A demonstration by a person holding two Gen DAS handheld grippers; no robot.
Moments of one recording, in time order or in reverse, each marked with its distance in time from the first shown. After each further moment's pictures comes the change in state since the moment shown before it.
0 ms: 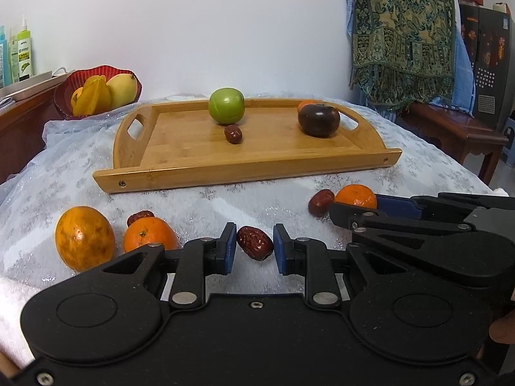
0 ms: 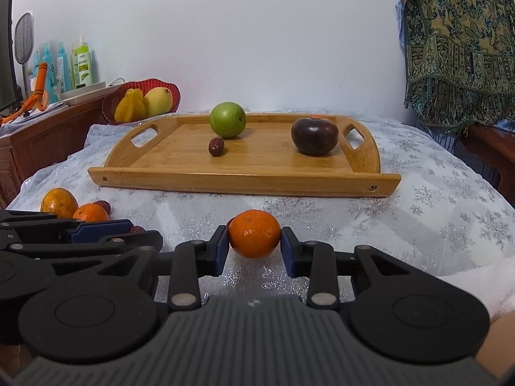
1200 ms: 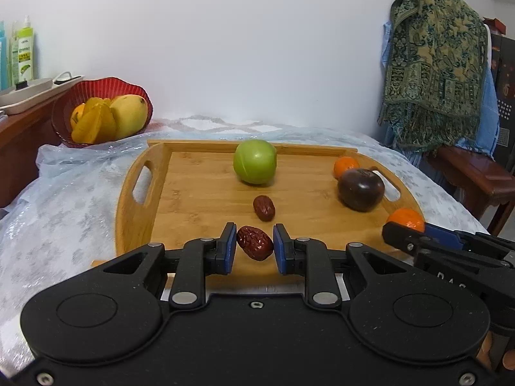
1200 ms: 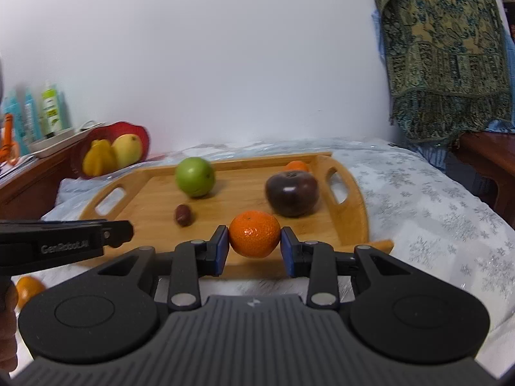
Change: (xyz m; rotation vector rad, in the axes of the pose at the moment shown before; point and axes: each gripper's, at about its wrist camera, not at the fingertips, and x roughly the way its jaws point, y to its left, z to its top) left arm 0.066 0.043 0.091 -0.101 -0.019 0.020; right arm 0.043 -0.029 0.061 0.109 -0.068 -0.068
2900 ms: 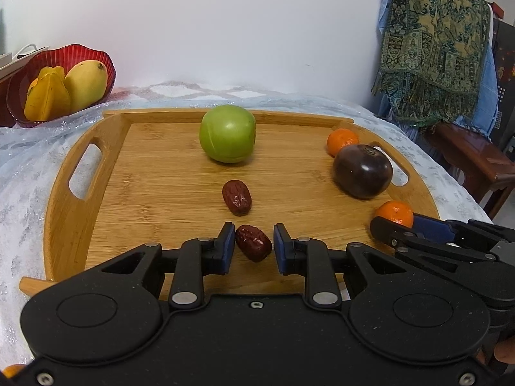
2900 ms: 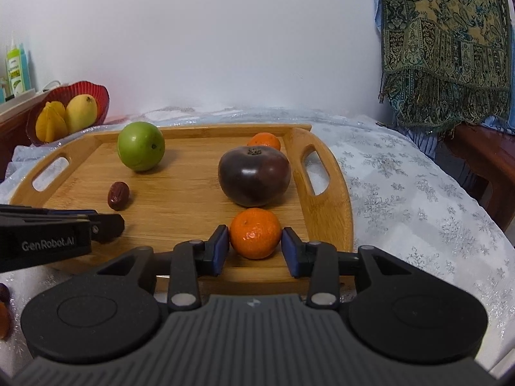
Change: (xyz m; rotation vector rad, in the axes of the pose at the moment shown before) left arm 0.073 -0.016 0.004 0.008 0.121 -0.054; right arm 0.059 -0.014 0.005 -0.079 0.124 -0.074
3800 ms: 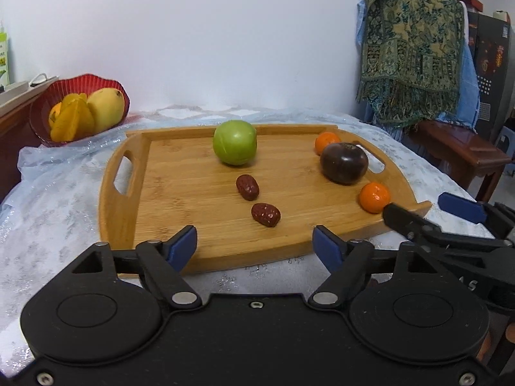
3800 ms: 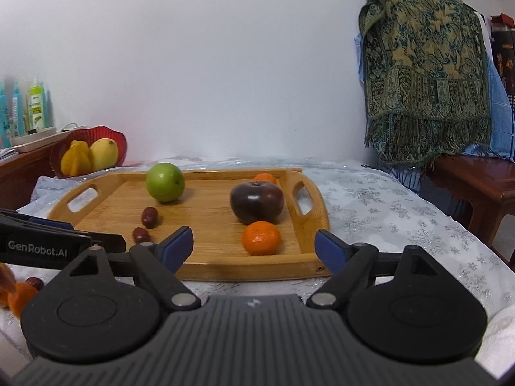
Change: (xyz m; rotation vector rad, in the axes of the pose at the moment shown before) left arm -0.074 0.009 -0.029 0.080 -0.092 -0.005; right arm -0.071 0.007 -0.034 0.013 -0.218 0.000
